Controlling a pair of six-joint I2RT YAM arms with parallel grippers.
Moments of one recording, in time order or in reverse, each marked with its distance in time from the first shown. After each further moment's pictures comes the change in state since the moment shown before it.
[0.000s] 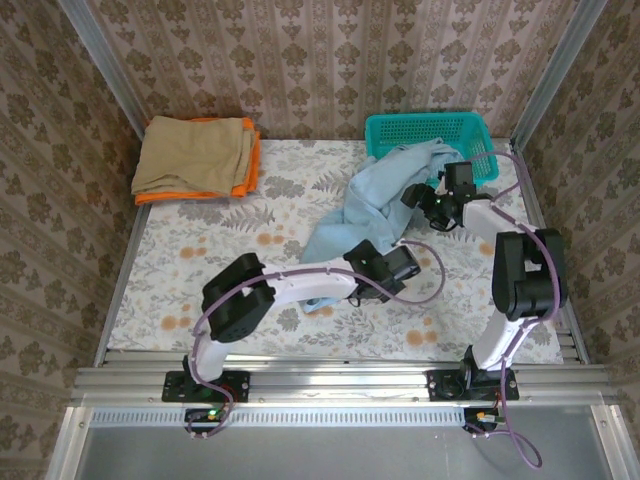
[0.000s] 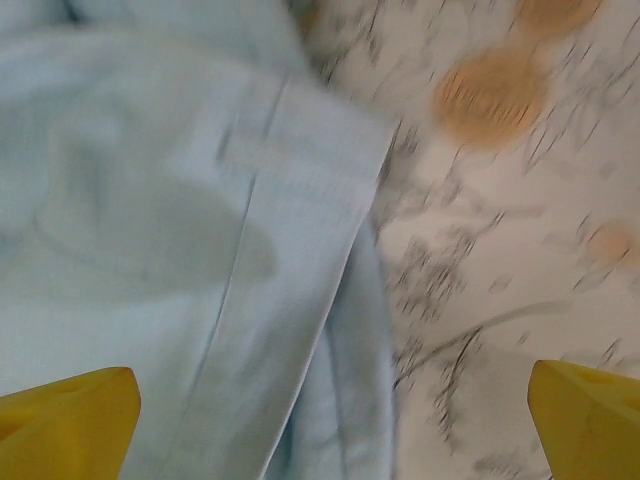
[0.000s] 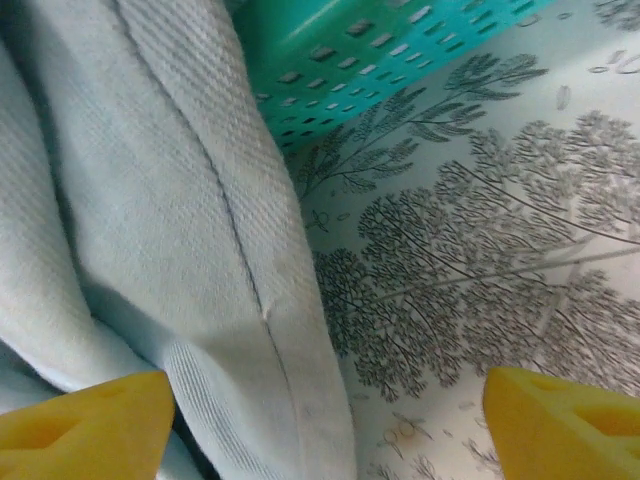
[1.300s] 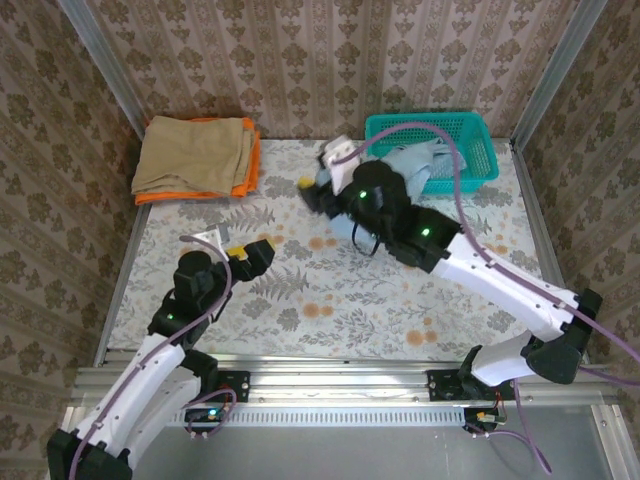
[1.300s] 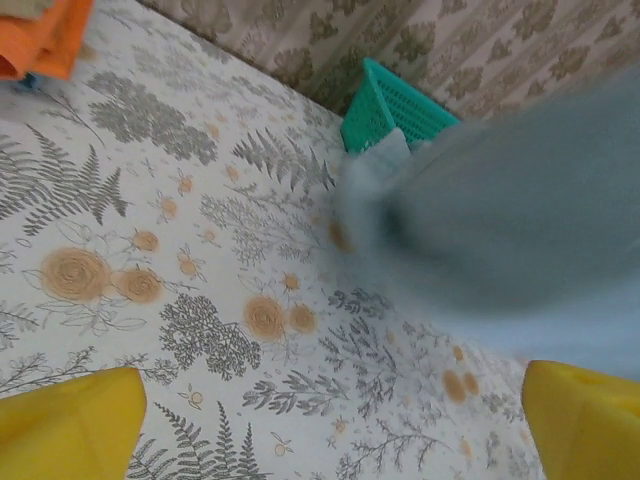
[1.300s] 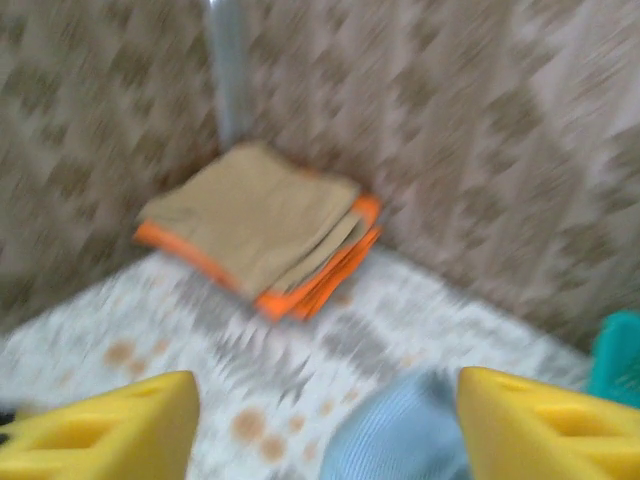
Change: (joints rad) left arm 0.781 -1.456 -1.097 0.405 0.653 -0.609; right arm 0.891 -0.373 0.328 -0.081 0.615 -0.579
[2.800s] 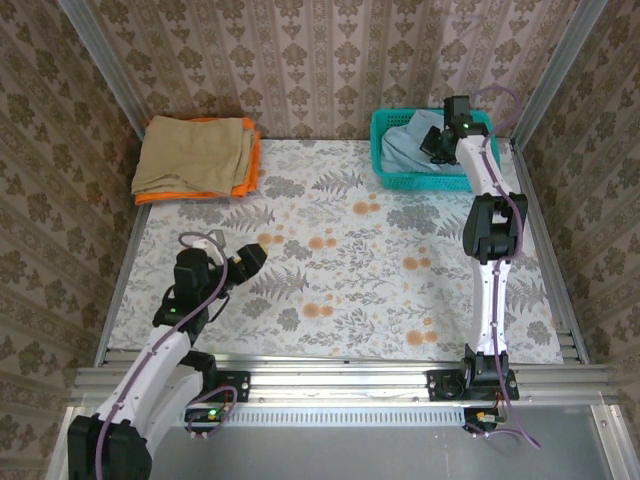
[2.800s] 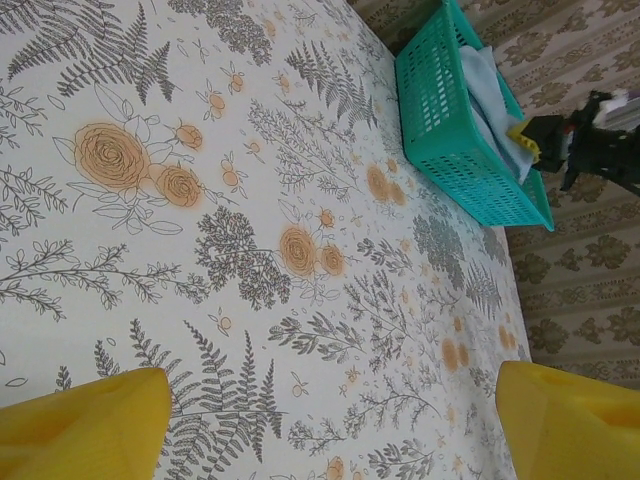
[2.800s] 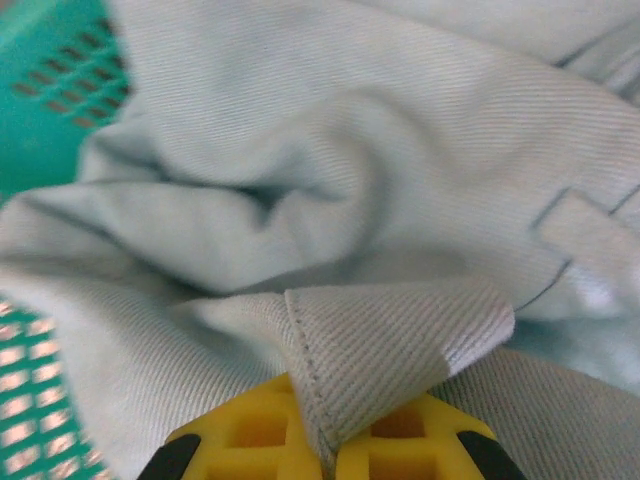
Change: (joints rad) left arm 0.186 0.138 -0.073 0.052 0.260 -0.128; right arm -0.913 0.953 0.771 -0.417 -0.359 0.486
